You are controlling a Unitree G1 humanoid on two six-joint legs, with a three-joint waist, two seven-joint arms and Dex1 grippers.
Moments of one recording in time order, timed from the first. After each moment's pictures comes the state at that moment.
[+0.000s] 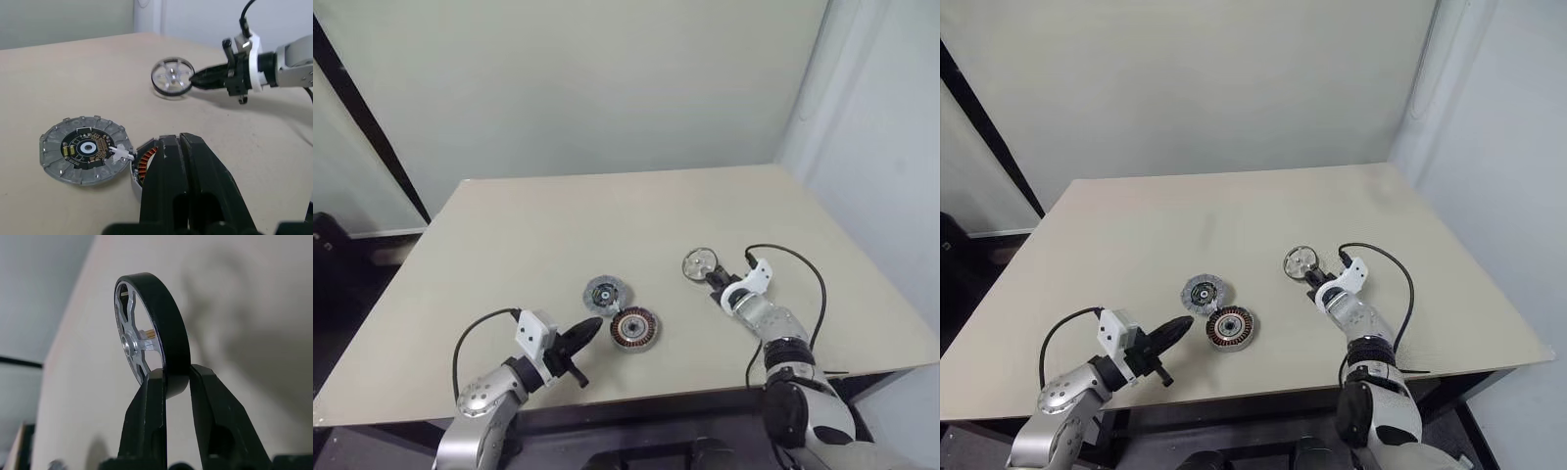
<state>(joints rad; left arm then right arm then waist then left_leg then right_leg) 0.16 0.38 0.05 -0.15 -0.40 0.10 -0.76 -0.67 0.02 -0.50 0.72 0.56 0.56 0.16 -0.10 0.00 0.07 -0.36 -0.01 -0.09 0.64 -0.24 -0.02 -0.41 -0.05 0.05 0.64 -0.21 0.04</state>
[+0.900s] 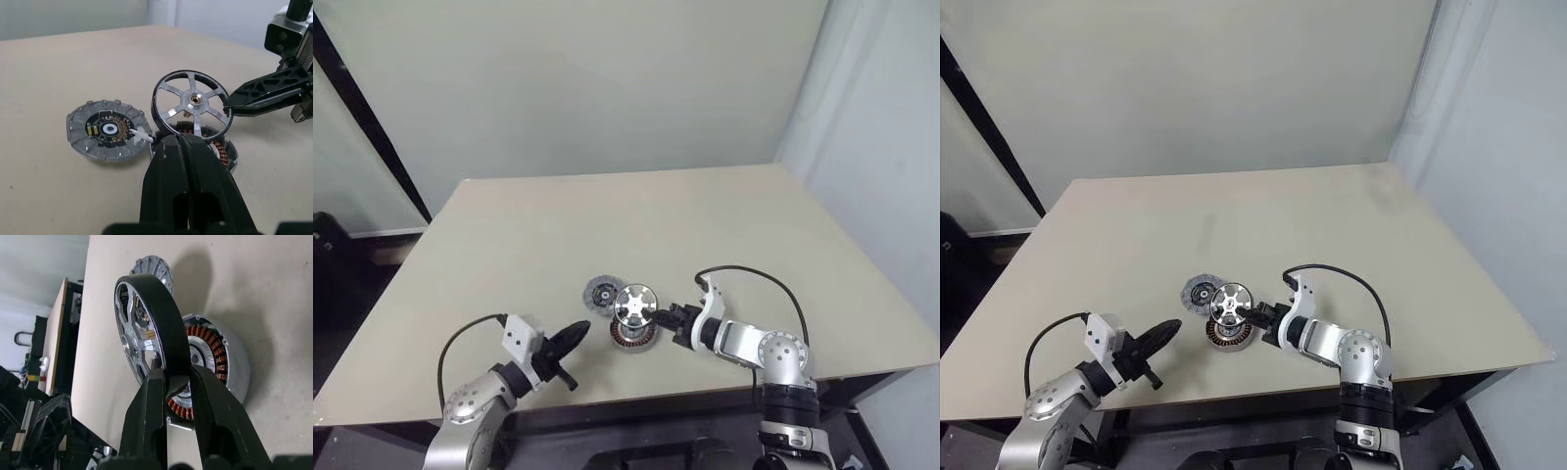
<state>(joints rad) 0.20 0.40 0.10 -0.14 -0.40 0.10 -0.76 -0.34 0.15 -0.23 0.01 0.75 1.26 0.05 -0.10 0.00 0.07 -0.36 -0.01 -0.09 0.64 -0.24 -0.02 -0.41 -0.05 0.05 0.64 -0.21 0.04</state>
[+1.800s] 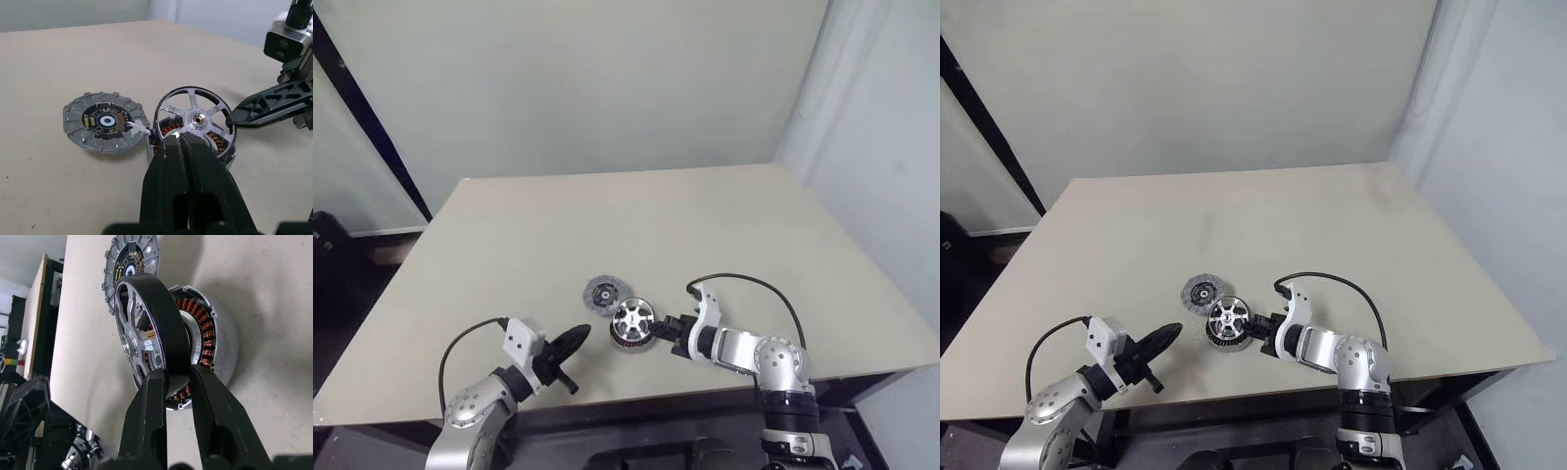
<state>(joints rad) 0.21 0.39 0.09 -0.14 -0.40 0.10 -0.76 -0.31 0.12 -0.14 0.00 0.72 1.25 0.04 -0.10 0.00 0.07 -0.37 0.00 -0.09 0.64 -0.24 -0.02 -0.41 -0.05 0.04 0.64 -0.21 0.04</state>
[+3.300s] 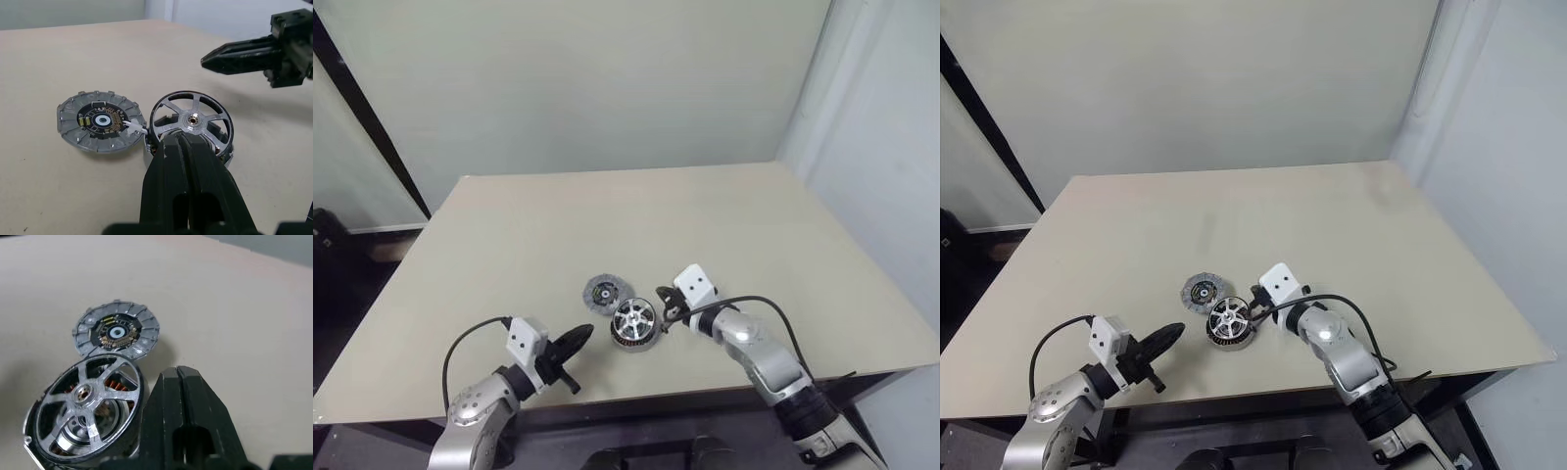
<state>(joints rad) 0.20 0.39 0.09 -0.12 -0.39 0.10 -0.77 -0.35 -0.22 0.42 0.09 0.07 0.29 0.39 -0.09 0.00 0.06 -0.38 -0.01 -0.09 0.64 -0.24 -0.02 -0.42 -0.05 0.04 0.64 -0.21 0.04</state>
